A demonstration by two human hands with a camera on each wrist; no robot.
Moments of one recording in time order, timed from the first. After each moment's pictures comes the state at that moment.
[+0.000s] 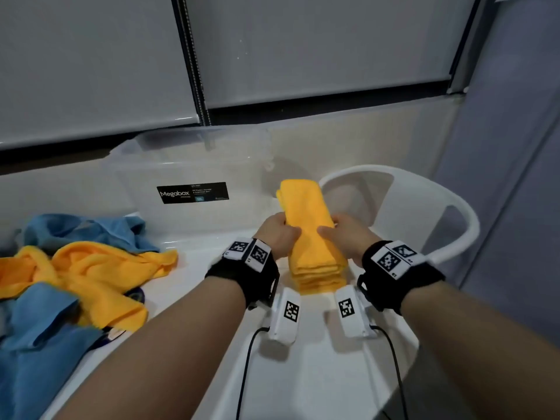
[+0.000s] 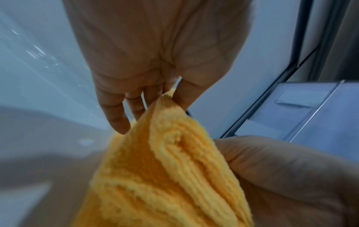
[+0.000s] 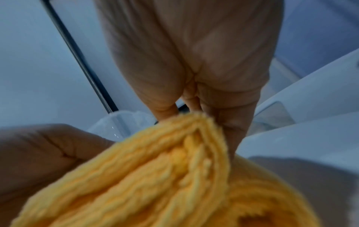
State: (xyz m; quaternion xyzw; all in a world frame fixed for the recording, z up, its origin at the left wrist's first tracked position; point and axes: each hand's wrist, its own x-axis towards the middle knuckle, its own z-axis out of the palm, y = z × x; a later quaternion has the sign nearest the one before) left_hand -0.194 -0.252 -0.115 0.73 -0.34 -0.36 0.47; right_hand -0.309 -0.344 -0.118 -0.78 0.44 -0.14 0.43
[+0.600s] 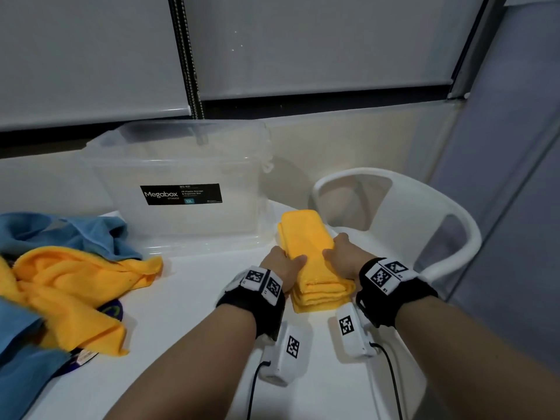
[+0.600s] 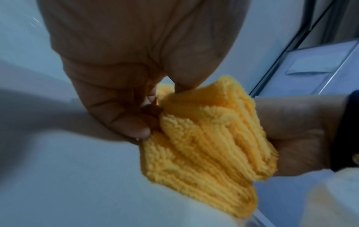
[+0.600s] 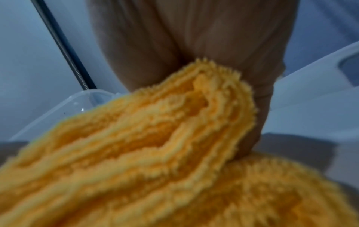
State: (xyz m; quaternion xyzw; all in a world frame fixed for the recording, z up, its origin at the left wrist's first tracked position) left_hand -0.188 -0.272 -0.178 0.81 -0.27 -0.37 0.37; right_hand -0.292 -0.371 -0.160 -0.79 0.51 -0.03 0.33
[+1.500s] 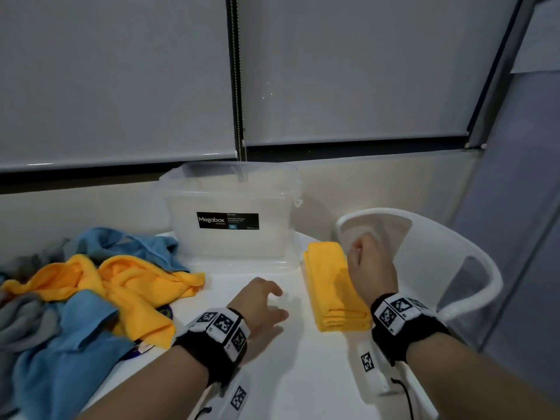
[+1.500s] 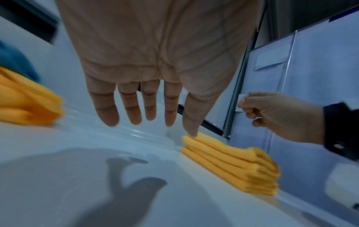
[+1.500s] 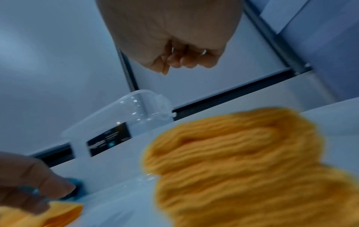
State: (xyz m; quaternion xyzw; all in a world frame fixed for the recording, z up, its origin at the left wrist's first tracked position) left_hand -0.158 -0.158 -0.146 0.83 -0.47 -0.19 0.22; right_hand -0.305 -0.334 -0.126 -0.83 0.39 -0.36 0.17
